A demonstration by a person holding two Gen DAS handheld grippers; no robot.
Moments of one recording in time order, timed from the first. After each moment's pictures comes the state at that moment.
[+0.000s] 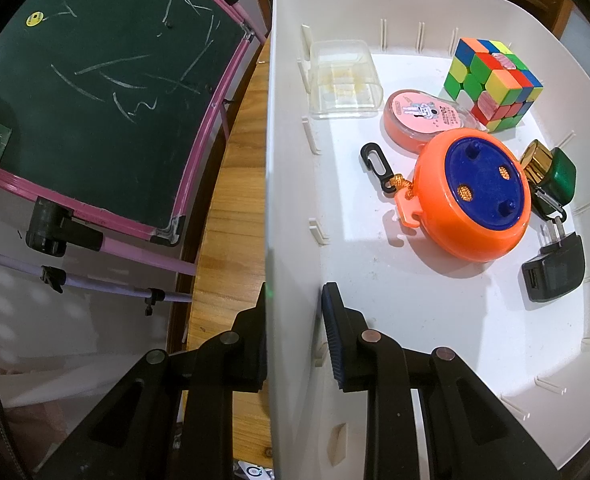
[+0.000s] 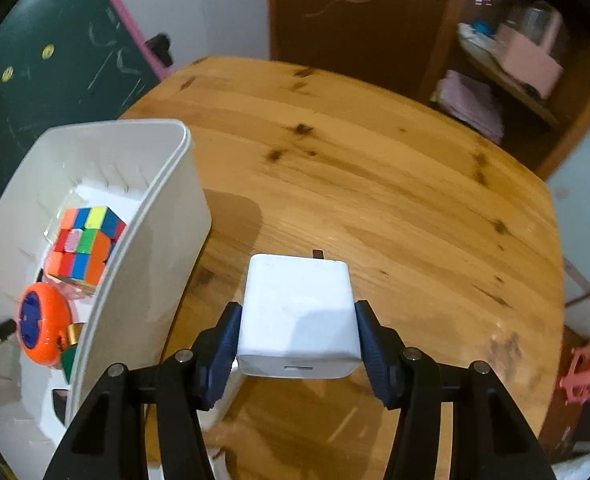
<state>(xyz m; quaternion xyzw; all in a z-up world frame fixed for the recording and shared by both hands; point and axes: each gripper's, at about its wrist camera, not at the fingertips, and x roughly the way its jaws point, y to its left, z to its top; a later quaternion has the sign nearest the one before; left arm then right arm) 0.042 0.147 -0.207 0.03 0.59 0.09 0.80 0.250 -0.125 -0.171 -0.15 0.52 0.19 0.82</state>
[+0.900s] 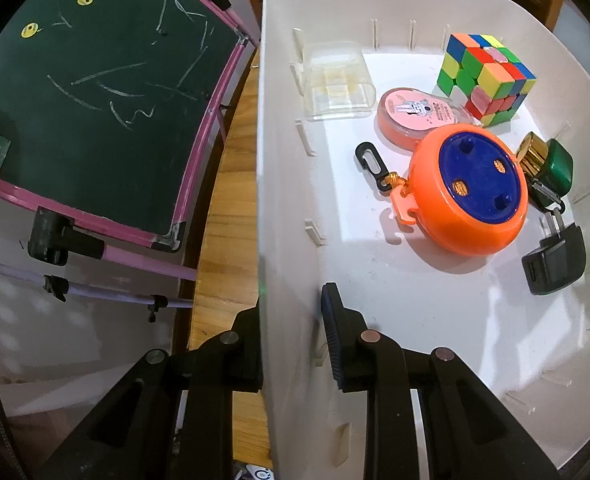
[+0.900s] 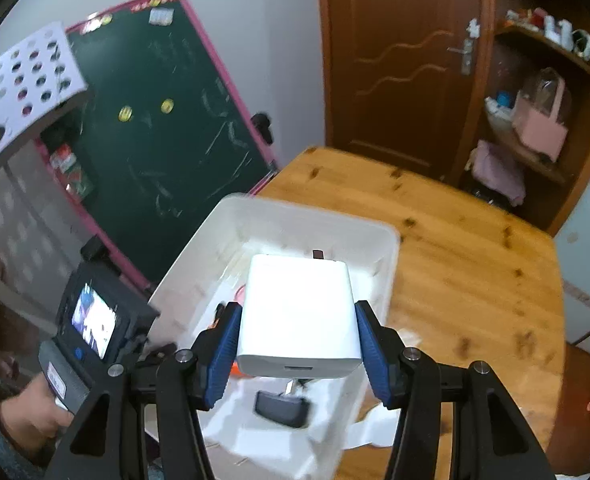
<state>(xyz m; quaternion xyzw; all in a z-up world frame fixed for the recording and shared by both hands) 0.042 0.140 -0.204 0.04 0.59 0.09 0.80 0.113 -0.038 -0.054 -0.10 0.43 0.28 0.85</state>
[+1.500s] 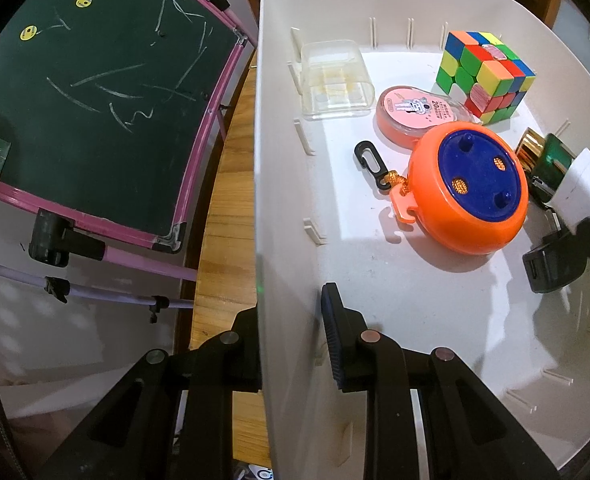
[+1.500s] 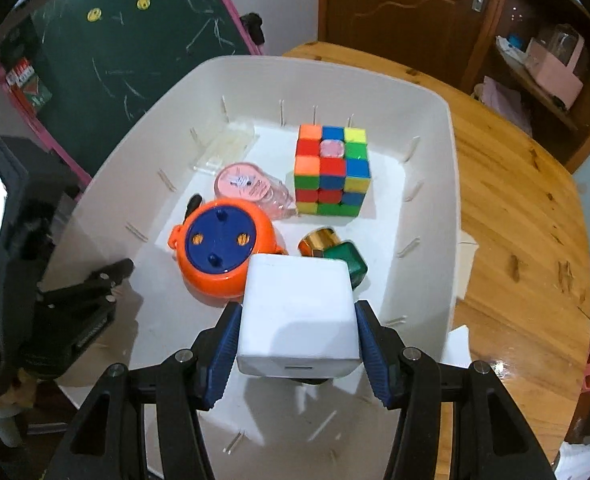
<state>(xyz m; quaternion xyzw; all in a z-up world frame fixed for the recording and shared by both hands) 0.042 0.140 -0.204 0.05 0.59 0.09 0.80 0.100 -0.011 -0.157 -0.16 0.53 0.23 0.80</state>
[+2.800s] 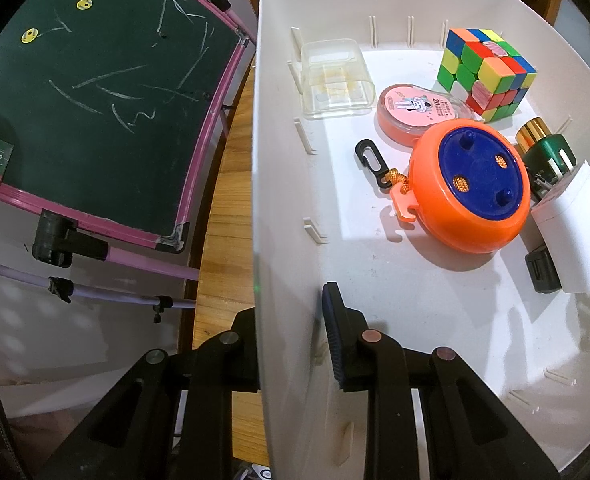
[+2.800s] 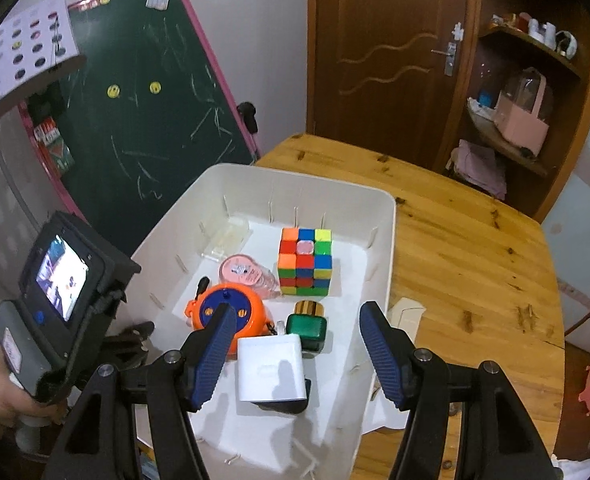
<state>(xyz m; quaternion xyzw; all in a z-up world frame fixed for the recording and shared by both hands) 0.041 0.142 -0.204 0.05 0.59 0.09 0.80 0.087 -0.041 -0.087 -0.12 0.41 0.23 0.88</state>
